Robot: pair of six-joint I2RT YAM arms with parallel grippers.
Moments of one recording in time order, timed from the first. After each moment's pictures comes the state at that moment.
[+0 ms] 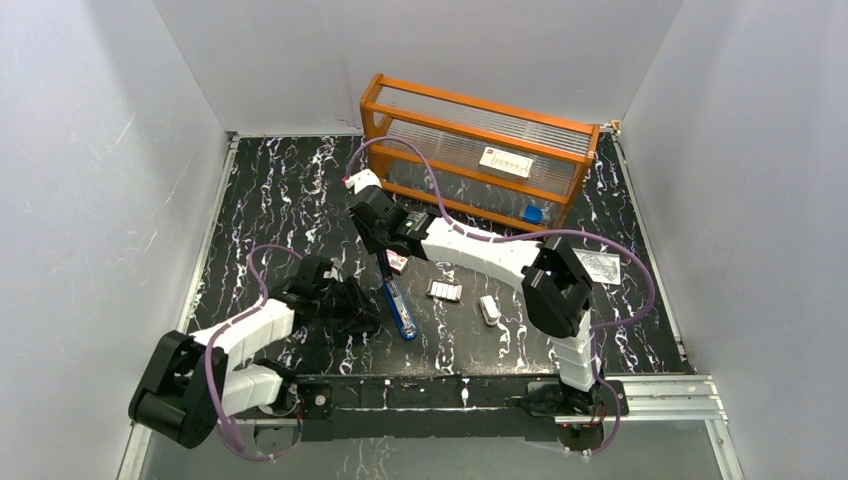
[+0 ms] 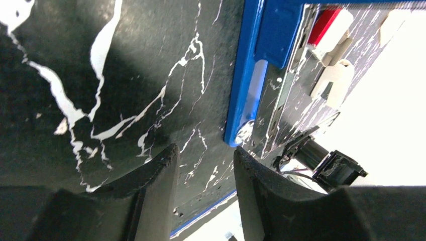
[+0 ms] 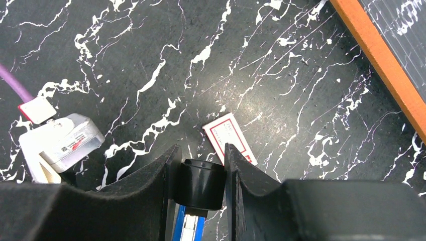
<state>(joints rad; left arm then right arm) -0.40 1.14 0.37 -0.24 0.46 -0.95 1.05 2.00 1.72 -0.49 0.31 0.29</state>
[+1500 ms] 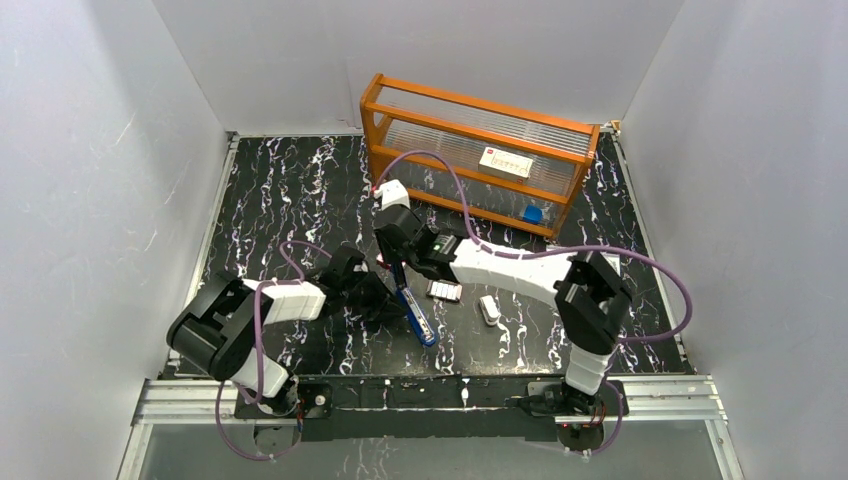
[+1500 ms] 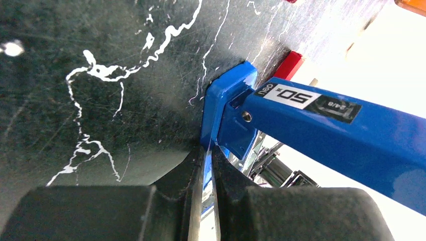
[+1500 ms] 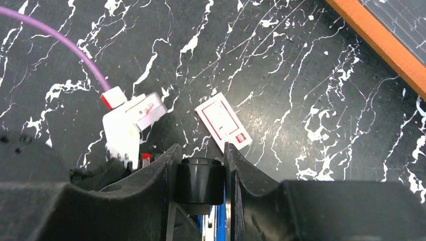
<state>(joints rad) -0.56 1.52 0.45 0.13 0.41 -1.21 1.07 1.80 1.38 -0.25 0.37 0.40</state>
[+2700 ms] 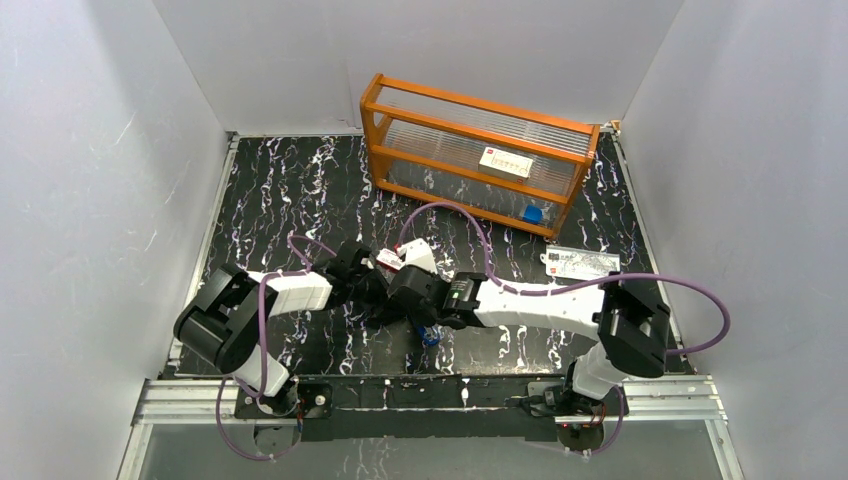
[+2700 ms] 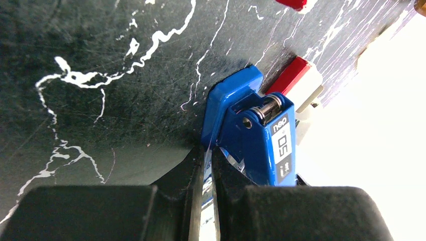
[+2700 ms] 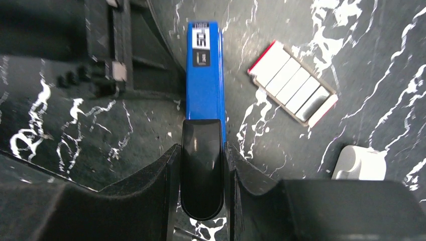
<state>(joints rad) -0.57 1.57 0.55 0.00 0.41 -1.22 1.25 1.55 1.09 -0.52 0.44 0.64</state>
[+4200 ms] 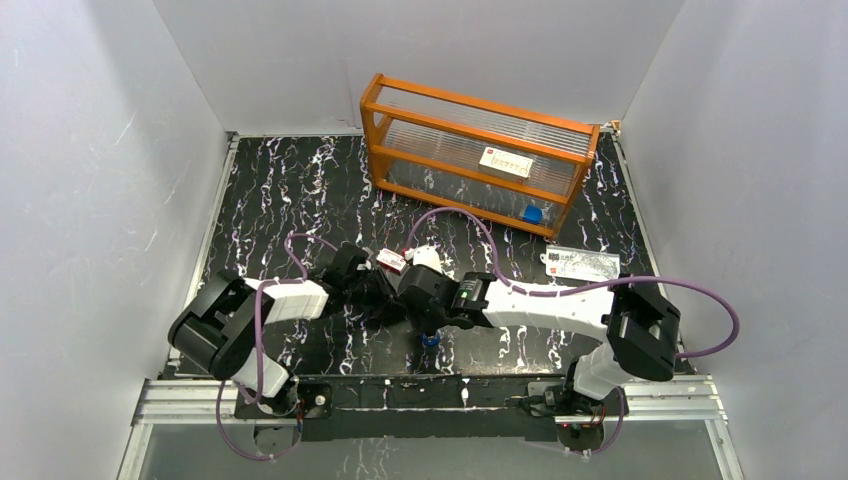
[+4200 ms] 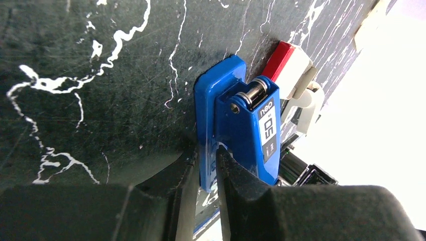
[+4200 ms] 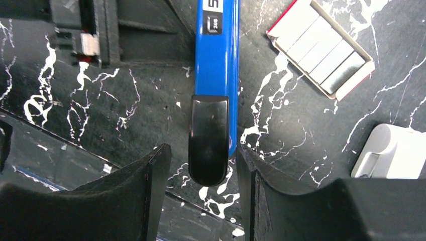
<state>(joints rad) -0.57 1.52 0.48 0.13 0.41 -1.13 1.24 1.52 1.02 -0.54 0.28 0.70</state>
